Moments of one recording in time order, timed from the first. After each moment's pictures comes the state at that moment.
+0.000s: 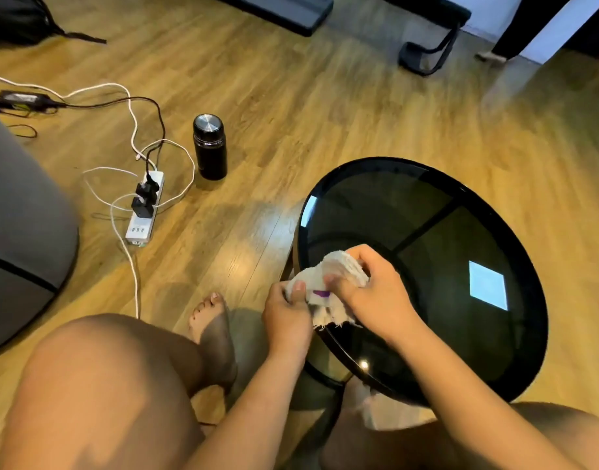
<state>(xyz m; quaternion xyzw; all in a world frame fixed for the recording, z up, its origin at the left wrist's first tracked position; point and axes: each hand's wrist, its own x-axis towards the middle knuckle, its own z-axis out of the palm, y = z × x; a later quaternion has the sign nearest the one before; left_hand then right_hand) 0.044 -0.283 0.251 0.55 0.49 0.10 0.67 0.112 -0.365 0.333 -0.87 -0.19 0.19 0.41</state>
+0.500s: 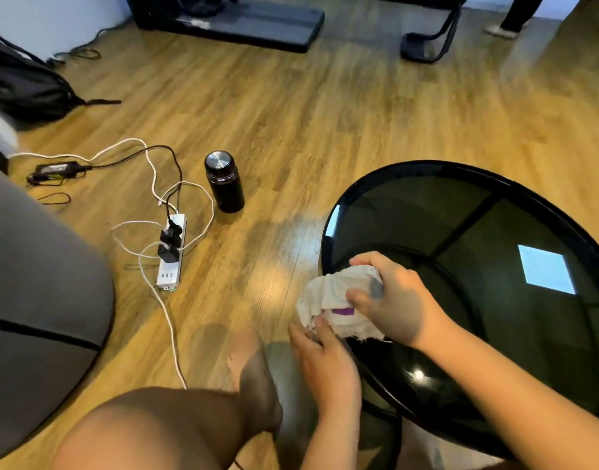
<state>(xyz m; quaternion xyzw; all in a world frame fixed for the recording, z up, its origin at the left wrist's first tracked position) 0.056 -0.288 0.260 0.53 0.55 0.12 0.64 0.147 -0.339 0.318 -0.90 -0.24 0.19 0.31</state>
